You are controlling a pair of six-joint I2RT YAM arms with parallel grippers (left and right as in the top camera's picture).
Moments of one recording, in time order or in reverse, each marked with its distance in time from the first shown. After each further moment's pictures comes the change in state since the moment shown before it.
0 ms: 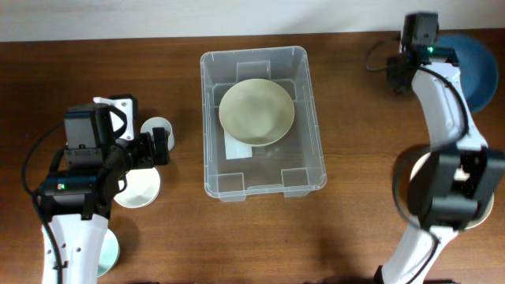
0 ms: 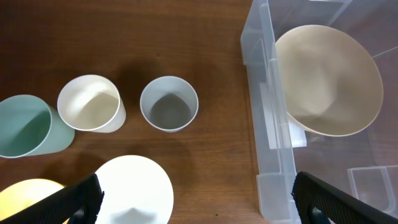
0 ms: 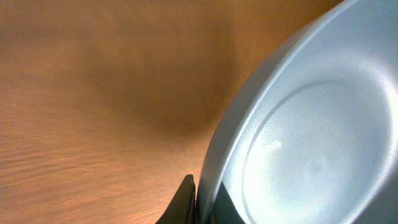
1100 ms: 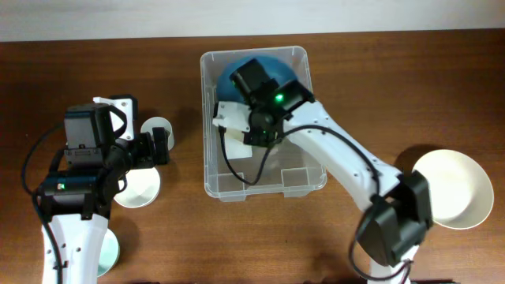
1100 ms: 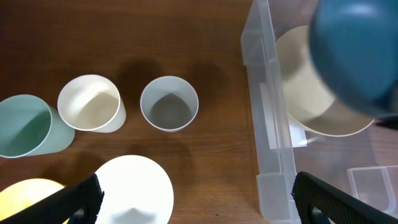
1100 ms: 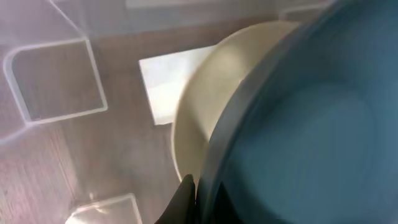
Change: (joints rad) left arm 0.000 0.000 0.000 0.000 0.000 0.000; right arm 0.731 -0.085 -0.066 -0.240 -0.348 -0.707
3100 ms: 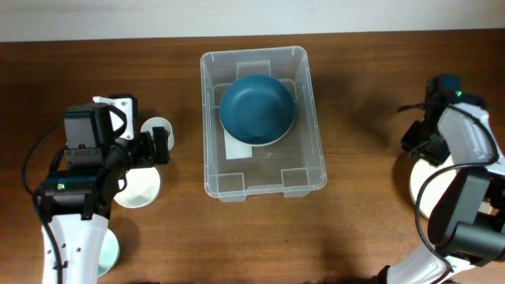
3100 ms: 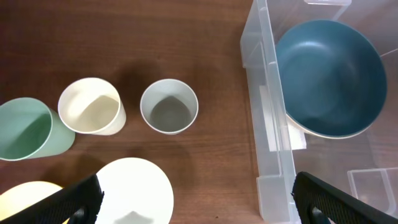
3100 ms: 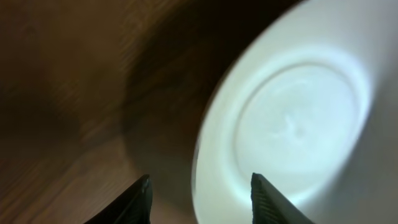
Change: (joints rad) left arm 0.000 0.000 0.000 0.009 0.000 0.000; right arm -0.932 -0.102 -0.451 0.023 0.258 1.280
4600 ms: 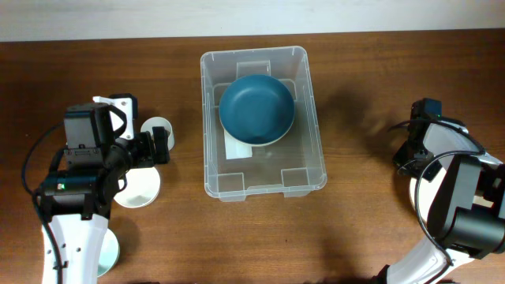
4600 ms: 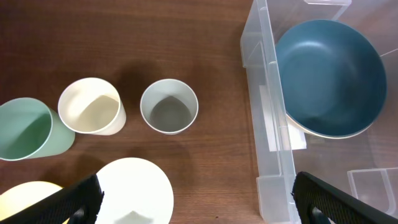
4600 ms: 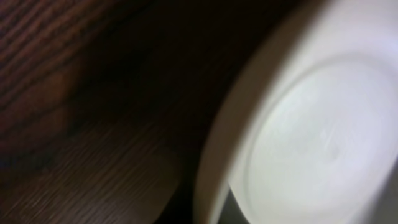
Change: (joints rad) left arm 0.000 0.000 0.000 0.000 0.000 0.000; right arm 0.002 0.049 -0.186 0.198 0.085 0.035
